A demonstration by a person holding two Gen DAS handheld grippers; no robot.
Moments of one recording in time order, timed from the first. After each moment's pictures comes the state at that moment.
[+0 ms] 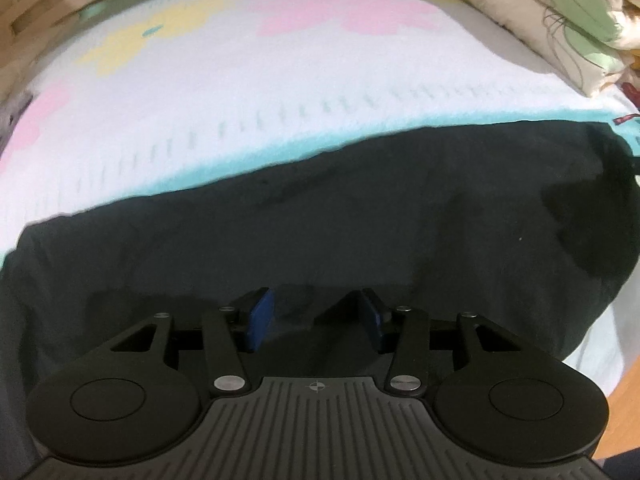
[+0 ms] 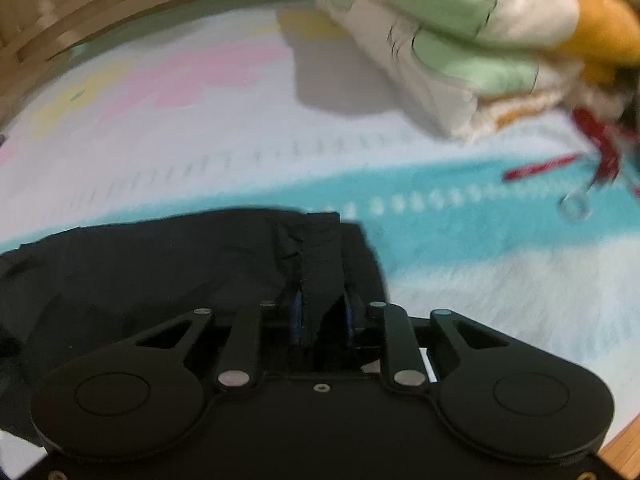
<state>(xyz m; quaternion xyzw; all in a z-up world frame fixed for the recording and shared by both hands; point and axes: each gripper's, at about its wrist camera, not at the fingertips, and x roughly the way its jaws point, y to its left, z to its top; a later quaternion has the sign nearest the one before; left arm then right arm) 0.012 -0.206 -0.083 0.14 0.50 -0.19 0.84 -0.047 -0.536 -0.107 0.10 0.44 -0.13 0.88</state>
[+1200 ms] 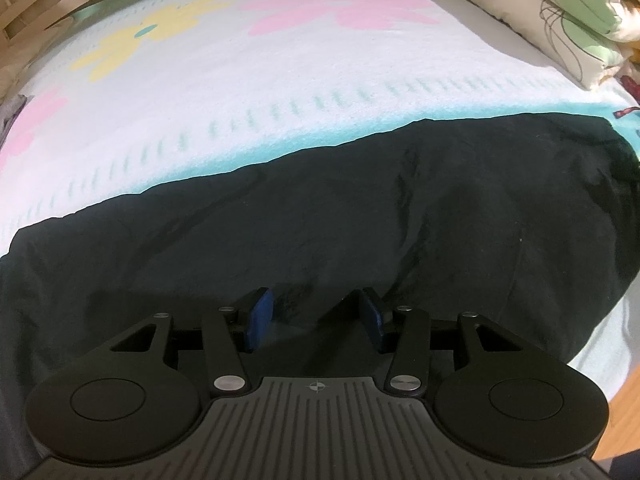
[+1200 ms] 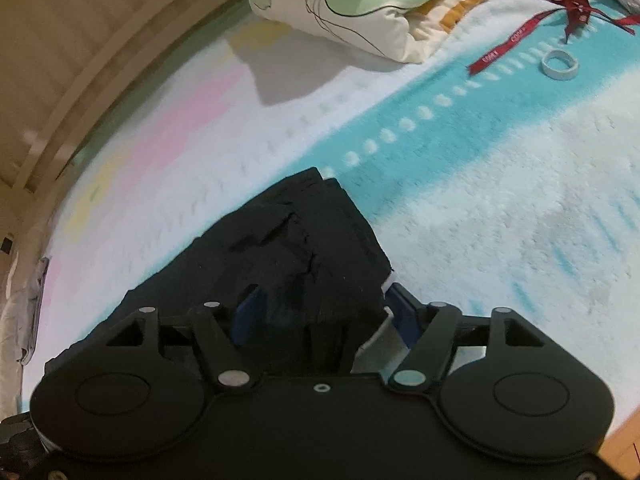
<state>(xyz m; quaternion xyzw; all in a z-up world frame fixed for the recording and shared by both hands) 0.011 -0.209 -0.089 0.14 0.51 -0.19 0.83 -0.080 -0.575 -0.134 0.34 0.40 -0.11 0.84</state>
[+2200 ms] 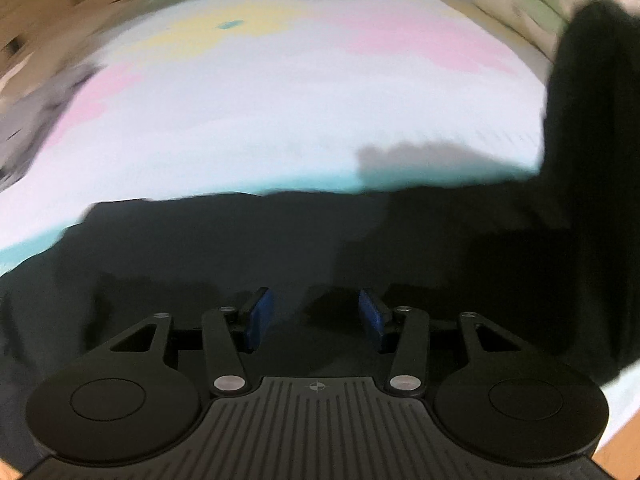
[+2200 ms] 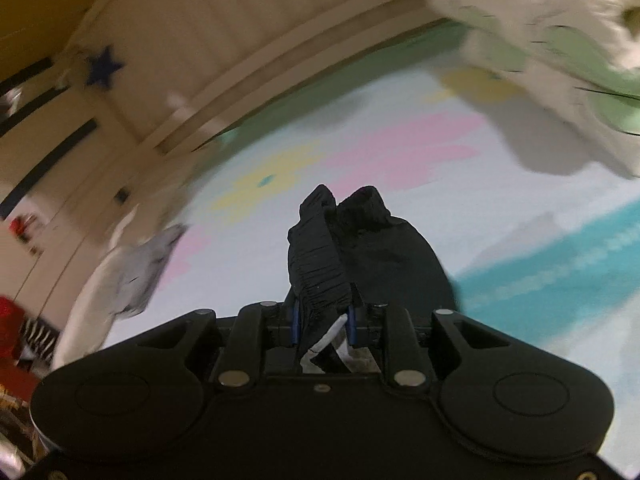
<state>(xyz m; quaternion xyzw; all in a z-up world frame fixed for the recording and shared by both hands) 0.034 -0.144 -0.057 0.08 0.50 -0.10 0.86 -0.031 -0.407 -0.006 0.28 0.33 0.07 0.90</state>
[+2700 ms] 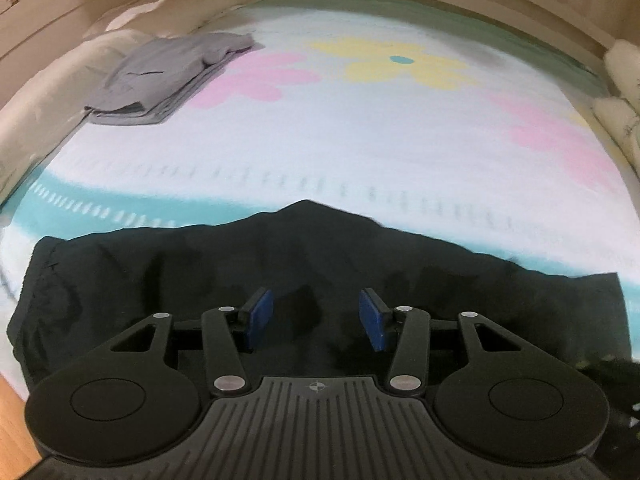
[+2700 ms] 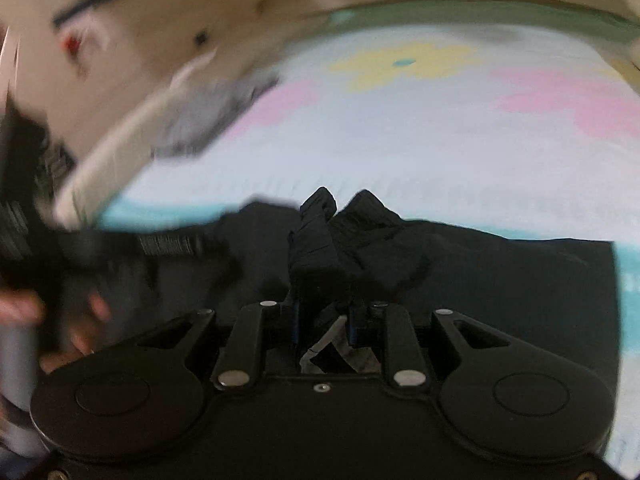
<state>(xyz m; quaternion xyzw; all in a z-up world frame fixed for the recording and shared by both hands) 0.050 0.000 -0.024 -0.01 0.48 0.02 0.88 0.014 -0.200 -0.061 0.09 0.42 0.20 0.88</state>
